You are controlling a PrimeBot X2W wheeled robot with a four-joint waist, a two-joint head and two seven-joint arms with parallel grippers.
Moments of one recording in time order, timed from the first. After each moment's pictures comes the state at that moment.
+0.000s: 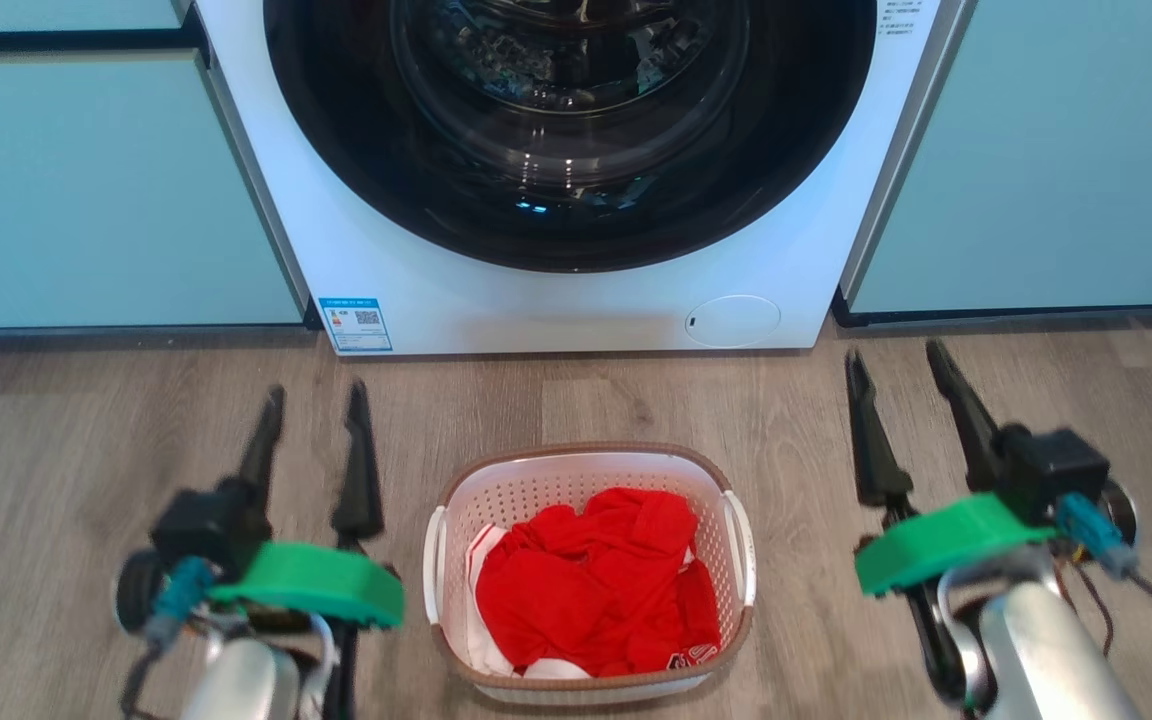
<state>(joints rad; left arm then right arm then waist) -0.04 0.05 -0.19 0.09 -0.27 0.05 -0.26 -0.13 -0.06 0.15 0.13 0.23 0.13 -0.25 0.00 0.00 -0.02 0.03</state>
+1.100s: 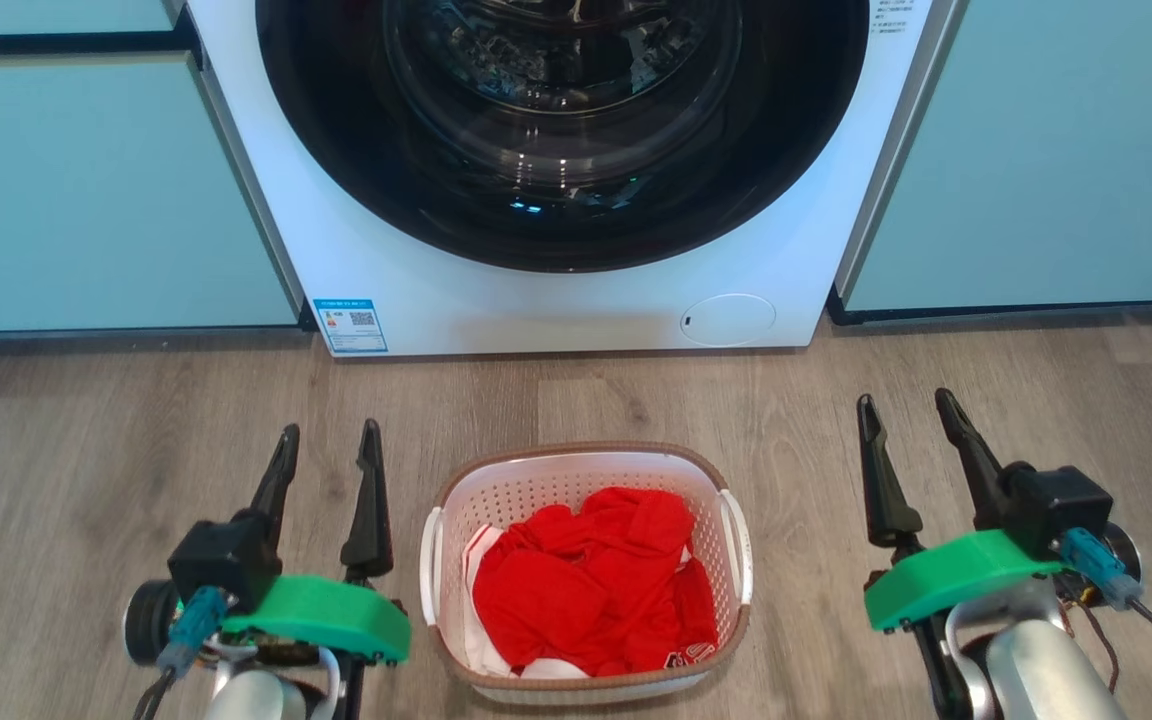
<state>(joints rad) 0.01 0.05 -0.21 0.11 -0.26 0.04 -0.26 -0.06 -0.06 0.13 0.16 0.25 0.13 -0.25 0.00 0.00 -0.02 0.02</state>
